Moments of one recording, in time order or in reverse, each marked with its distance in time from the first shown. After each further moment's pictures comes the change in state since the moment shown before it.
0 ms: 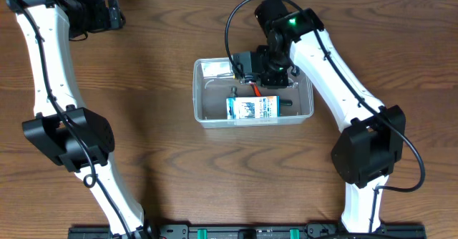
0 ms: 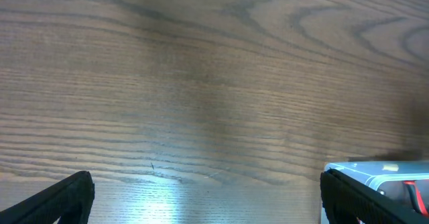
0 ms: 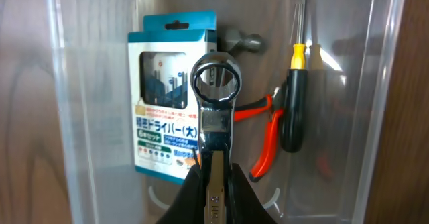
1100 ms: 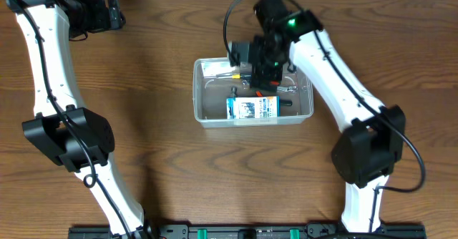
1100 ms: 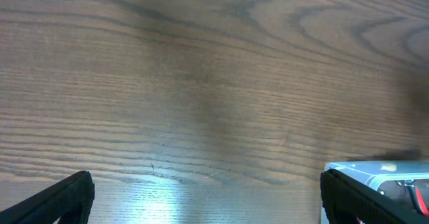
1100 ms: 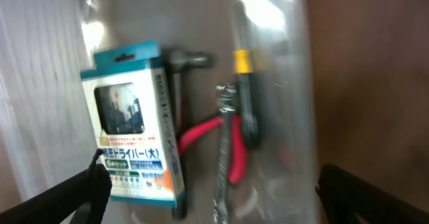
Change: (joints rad) left arm 0.000 0.000 0.000 0.000 0.000 0.000; right arm 0.000 -0.022 0.079 0.067 0.037 0.224
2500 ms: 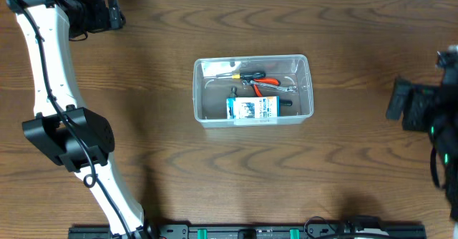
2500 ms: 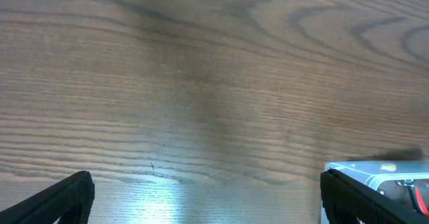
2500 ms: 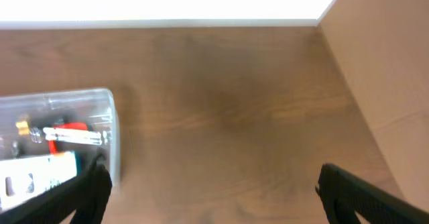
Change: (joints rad) left arm 0.000 0.000 0.000 0.000 0.000 0.000; right arm -0.472 -1.076 -0.439 0.052 0.359 0.934
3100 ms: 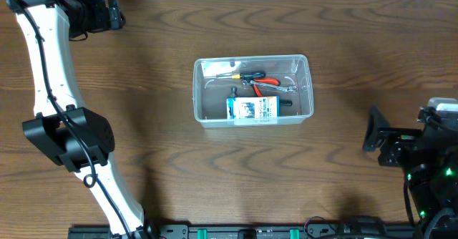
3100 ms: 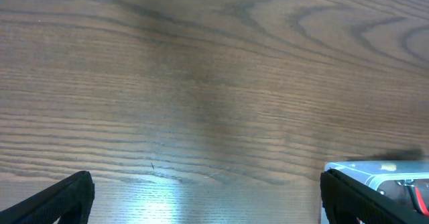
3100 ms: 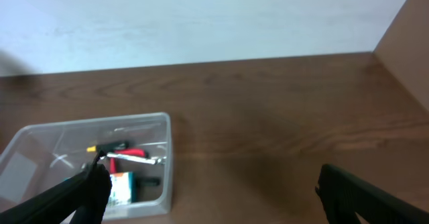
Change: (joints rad) left arm 0.000 0.000 0.000 0.000 0.000 0.000; right arm 0.000 -0.383 -0.474 0.280 -0.186 0.094
